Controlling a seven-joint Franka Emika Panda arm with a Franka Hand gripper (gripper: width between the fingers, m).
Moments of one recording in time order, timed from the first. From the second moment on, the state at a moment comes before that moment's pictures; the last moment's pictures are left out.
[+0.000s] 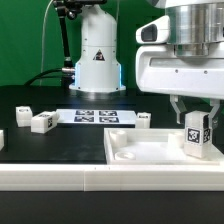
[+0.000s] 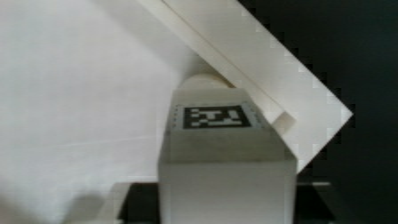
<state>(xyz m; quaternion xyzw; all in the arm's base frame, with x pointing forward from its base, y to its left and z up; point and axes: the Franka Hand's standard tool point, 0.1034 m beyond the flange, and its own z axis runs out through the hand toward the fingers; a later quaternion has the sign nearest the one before) 0.621 0.111 0.080 -0.92 0.40 0.00 0.05</state>
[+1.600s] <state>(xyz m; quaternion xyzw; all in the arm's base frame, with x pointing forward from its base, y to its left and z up) 0.619 0.121 0.081 -0.98 -0.19 -0.02 0.04</state>
